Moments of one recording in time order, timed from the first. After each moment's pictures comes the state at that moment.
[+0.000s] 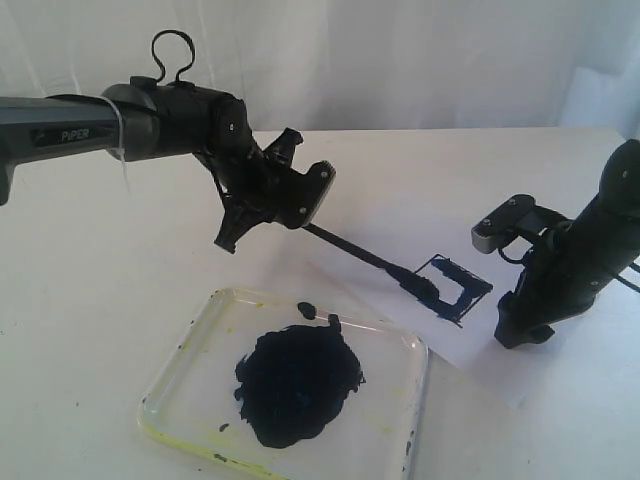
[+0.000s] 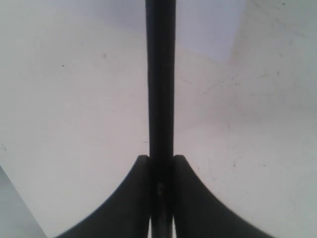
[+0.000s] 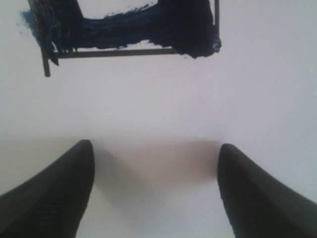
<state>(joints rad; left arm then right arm) -0.56 2.21 -1.77 -0.05 0.61 1.70 0.05 1.88 -0.99 0.25 0.59 -0.87</state>
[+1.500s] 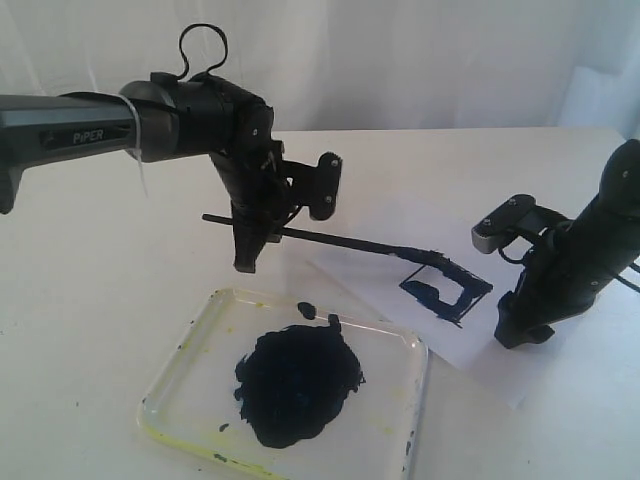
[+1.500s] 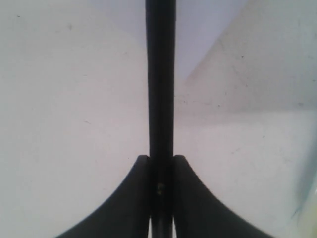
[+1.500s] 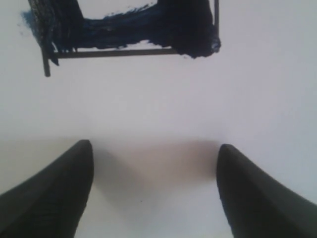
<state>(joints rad) -0.62 2.19 -1.77 0.13 0.80 1.11 0.05 1.88 -0.99 0.26 0.59 -0.87</state>
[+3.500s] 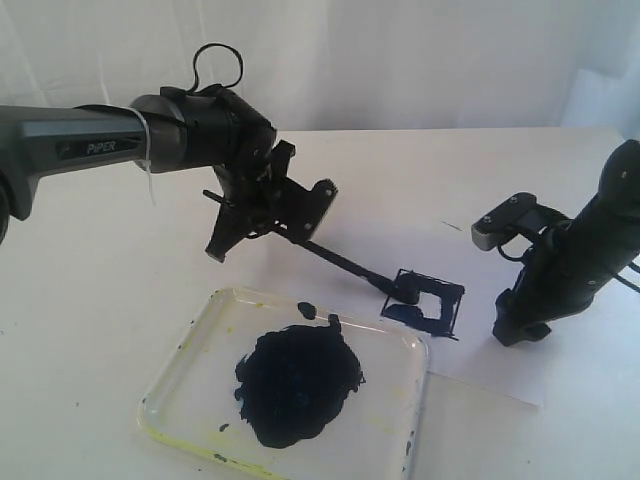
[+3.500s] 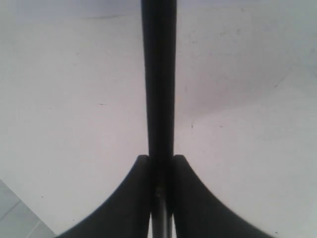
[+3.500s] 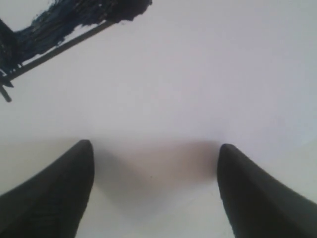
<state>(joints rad) -0.62 2.22 -1.78 0.35 0.74 1.32 0.05 1.88 -0.99 0.26 0.58 -0.83</state>
